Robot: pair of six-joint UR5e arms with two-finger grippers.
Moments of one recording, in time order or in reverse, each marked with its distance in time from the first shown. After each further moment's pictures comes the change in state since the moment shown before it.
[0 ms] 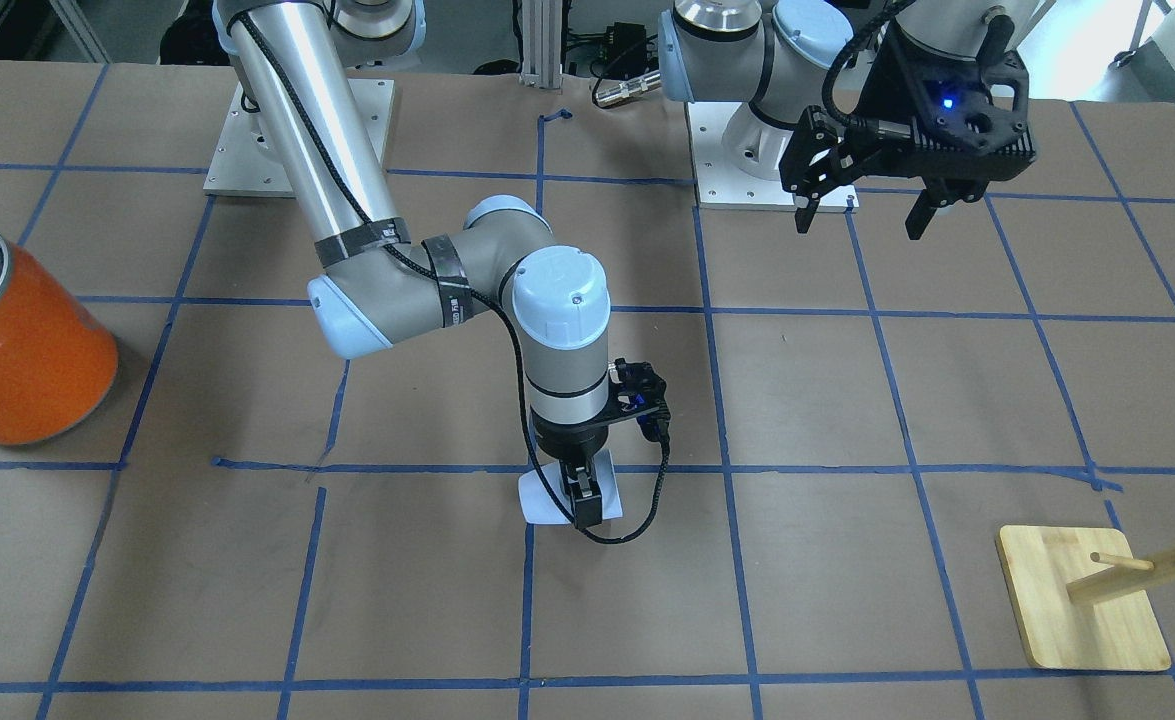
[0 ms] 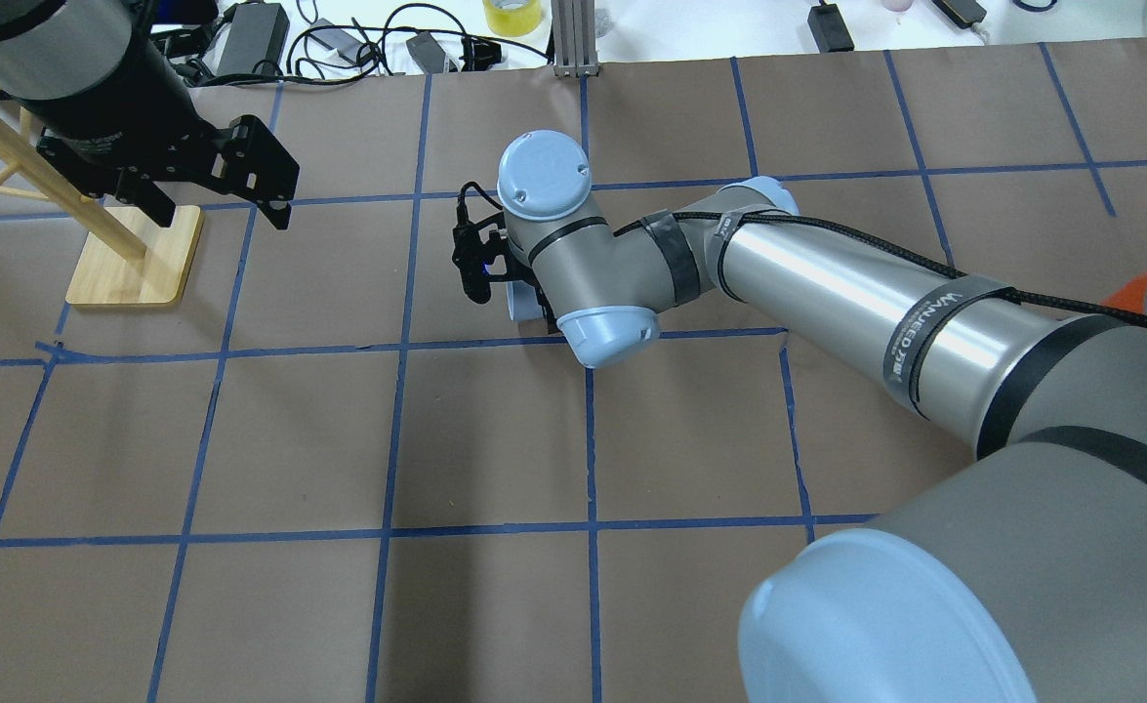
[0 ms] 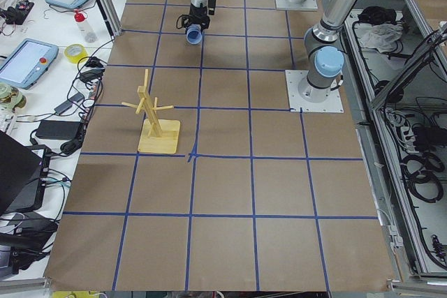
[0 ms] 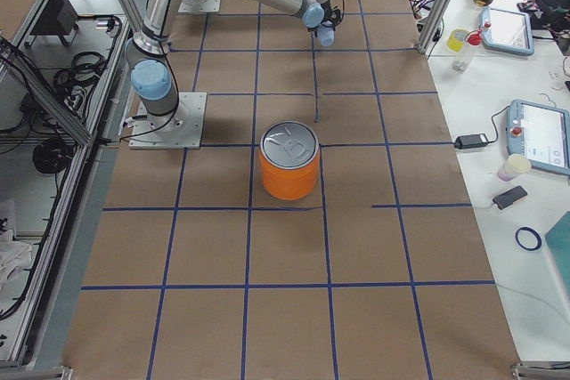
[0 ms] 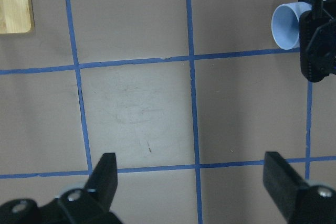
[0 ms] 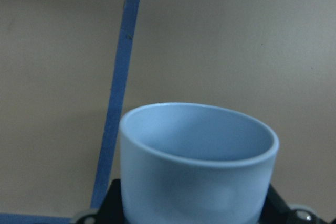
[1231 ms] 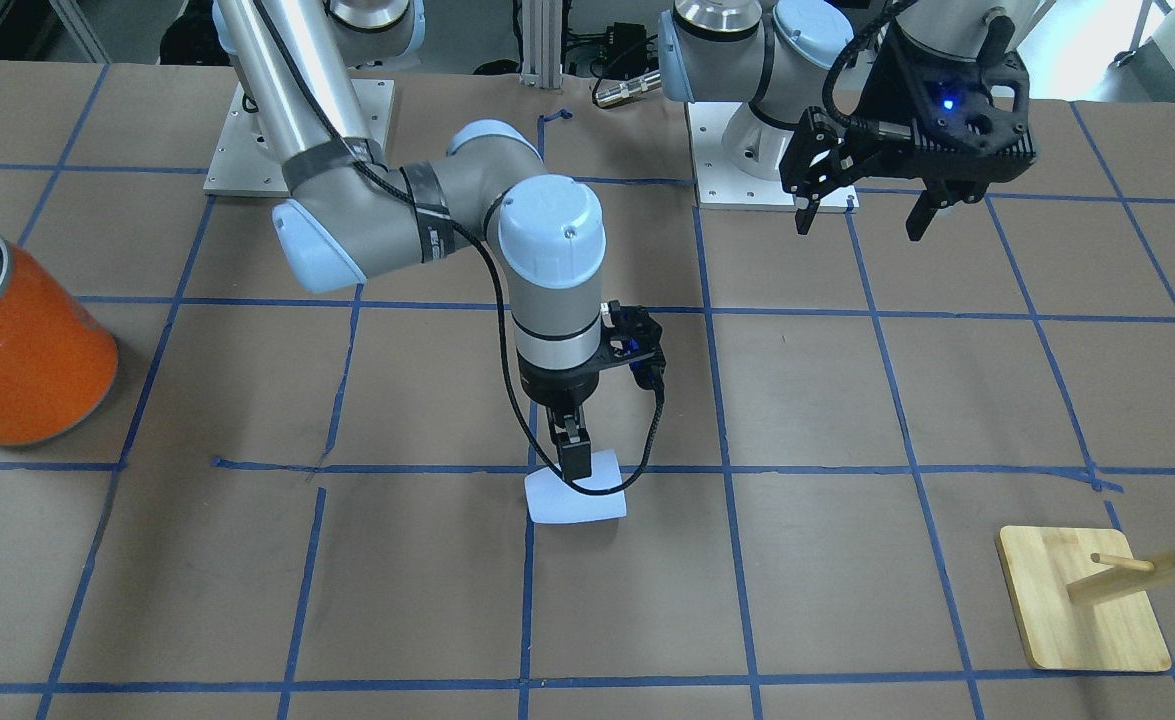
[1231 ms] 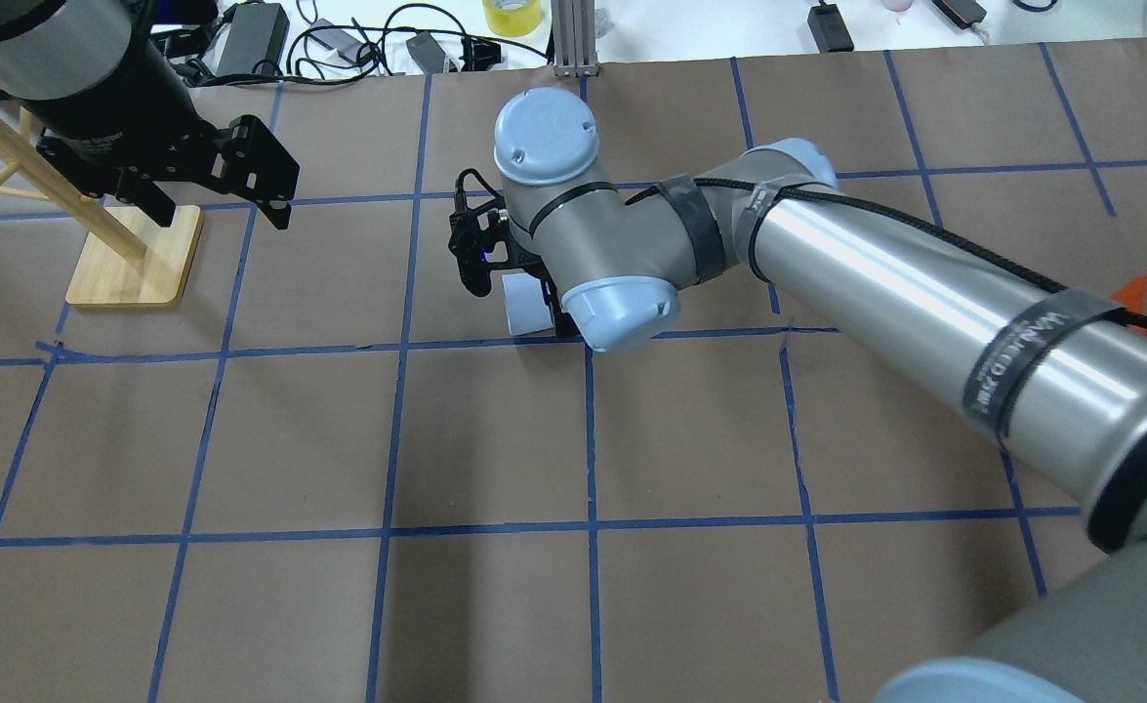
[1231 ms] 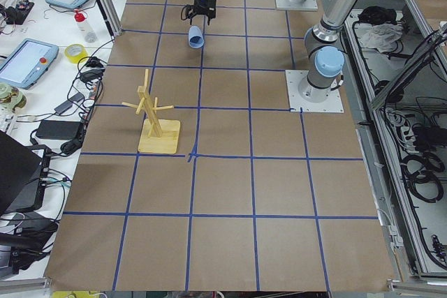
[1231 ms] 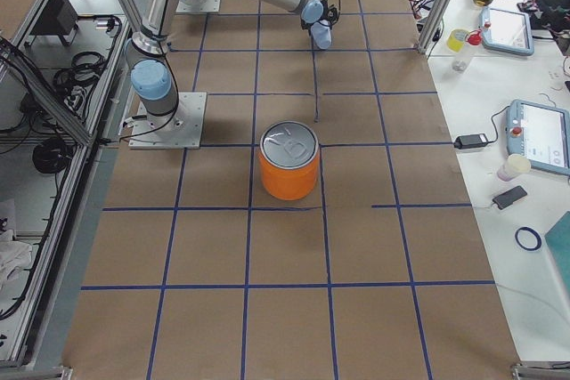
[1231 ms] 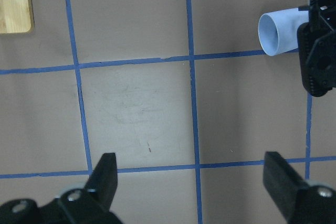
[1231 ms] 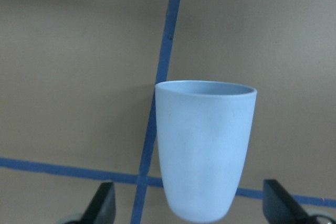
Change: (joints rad) left arm 0.000 0.001 -0.001 0.001 -0.001 0.004; right arm -0.010 -0.189 0.009 0.258 0.011 0.011
